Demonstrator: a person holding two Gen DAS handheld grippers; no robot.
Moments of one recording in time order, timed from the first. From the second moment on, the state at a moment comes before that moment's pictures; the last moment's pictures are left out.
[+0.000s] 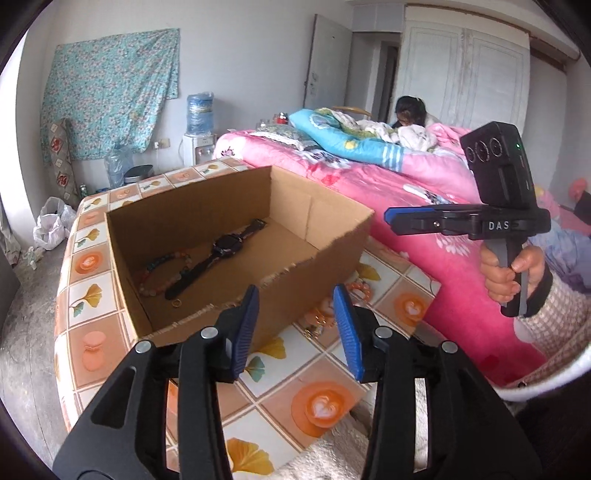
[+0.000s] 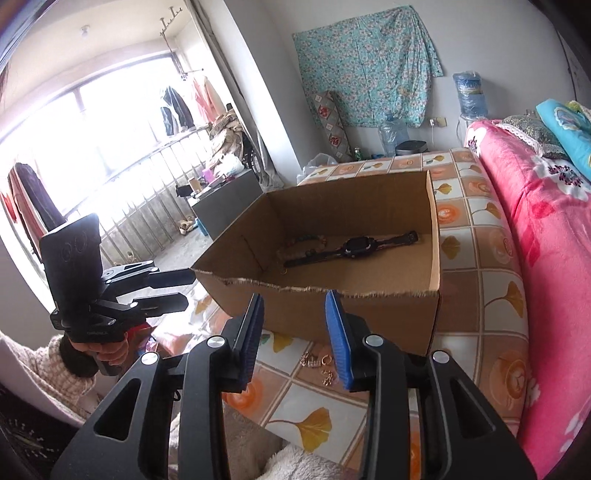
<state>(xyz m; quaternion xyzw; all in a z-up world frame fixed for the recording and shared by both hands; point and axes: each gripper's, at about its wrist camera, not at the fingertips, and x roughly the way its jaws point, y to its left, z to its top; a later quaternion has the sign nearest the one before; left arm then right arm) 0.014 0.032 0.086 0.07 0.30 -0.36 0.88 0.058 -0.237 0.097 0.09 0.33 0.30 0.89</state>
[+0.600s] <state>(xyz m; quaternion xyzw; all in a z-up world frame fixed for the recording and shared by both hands) 0.040 -0.033 -0.022 0.17 0.38 -0.38 0.83 0.078 -0.186 0.002 -0.04 0.43 0.27 0.86</state>
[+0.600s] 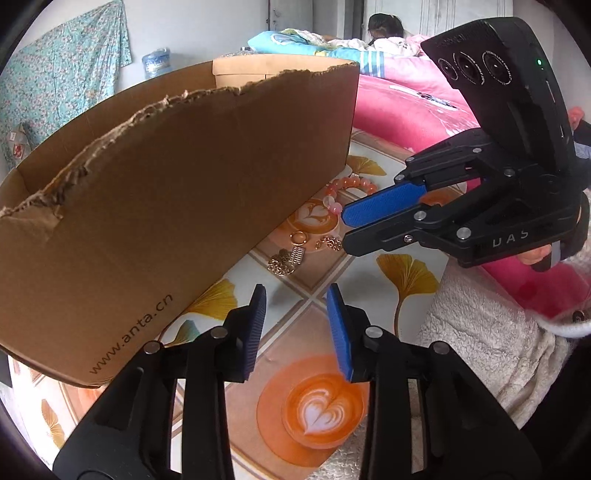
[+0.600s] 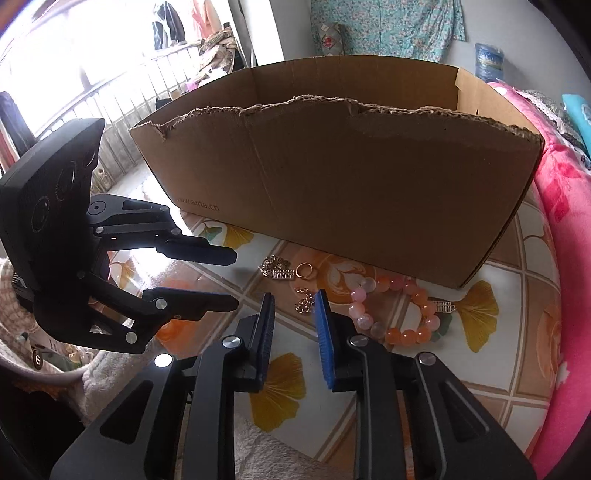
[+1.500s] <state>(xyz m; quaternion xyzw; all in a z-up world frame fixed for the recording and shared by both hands) 0.051 -0.056 -0.019 0.16 0.36 -0.40 0.83 0.072 -0.206 -0.004 -0.02 0.46 0.25 0.85</state>
